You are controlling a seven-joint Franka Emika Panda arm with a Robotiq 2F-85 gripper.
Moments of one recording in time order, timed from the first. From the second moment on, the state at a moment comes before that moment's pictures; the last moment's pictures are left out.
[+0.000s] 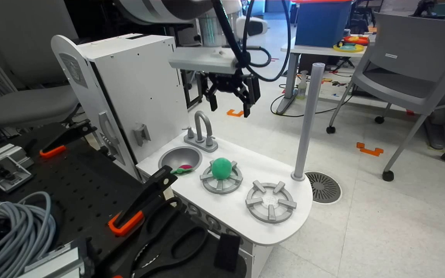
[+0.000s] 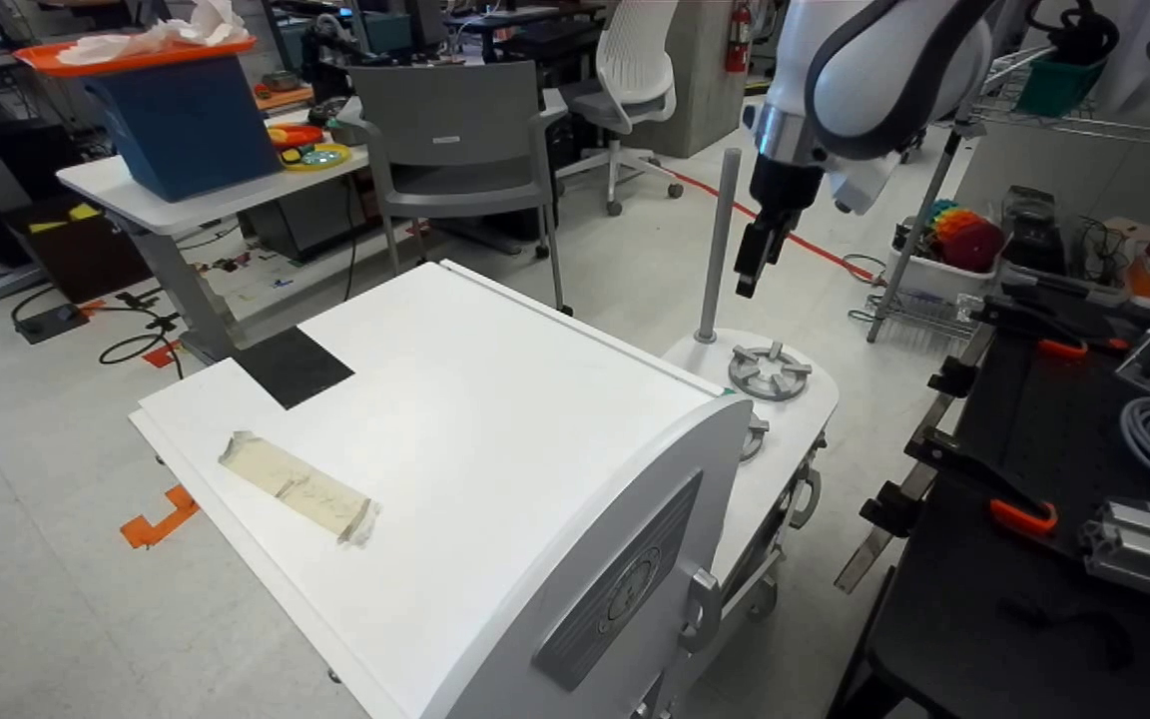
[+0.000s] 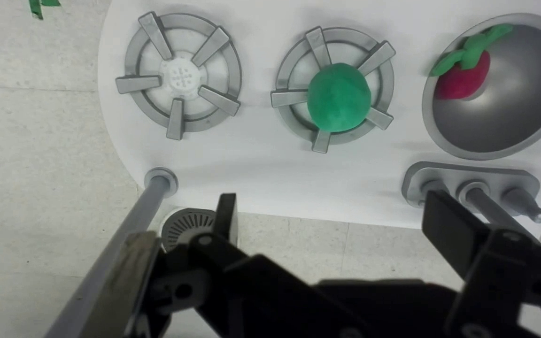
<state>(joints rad) -0.03 0.68 -0.05 -2.01 -0.01 2.79 -0.22</state>
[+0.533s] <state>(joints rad) -0.05 0.92 0.09 -1.82 -0.04 2.80 -0.29</state>
